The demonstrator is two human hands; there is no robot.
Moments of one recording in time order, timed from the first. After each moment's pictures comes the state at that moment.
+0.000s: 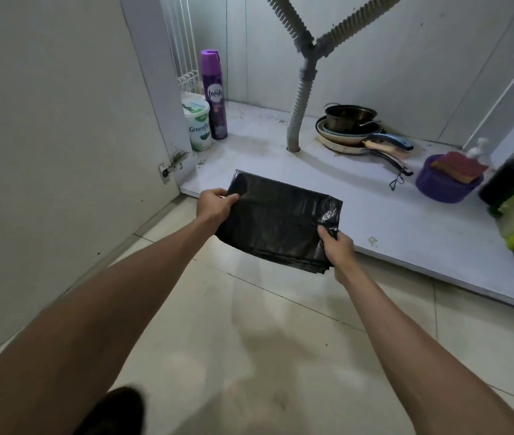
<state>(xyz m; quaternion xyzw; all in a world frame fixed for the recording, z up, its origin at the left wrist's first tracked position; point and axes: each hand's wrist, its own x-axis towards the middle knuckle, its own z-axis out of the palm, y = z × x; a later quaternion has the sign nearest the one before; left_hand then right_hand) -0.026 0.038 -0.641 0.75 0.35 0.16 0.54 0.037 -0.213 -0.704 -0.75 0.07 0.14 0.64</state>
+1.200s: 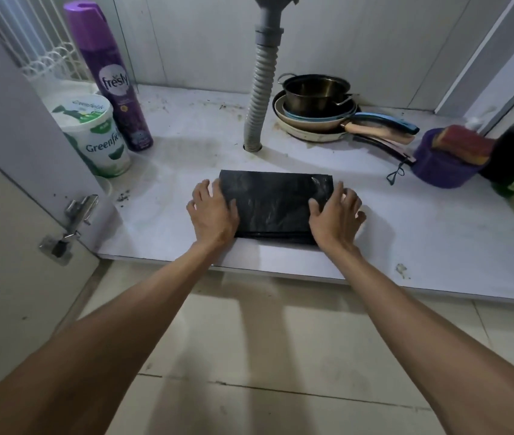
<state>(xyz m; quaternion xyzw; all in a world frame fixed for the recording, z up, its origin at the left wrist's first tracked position) 0.188 0.083 -0.749 0.96 0.16 0.15 0.19 0.218 -0.134 -0.745 -0.98 0.09 -0.09 0.18</state>
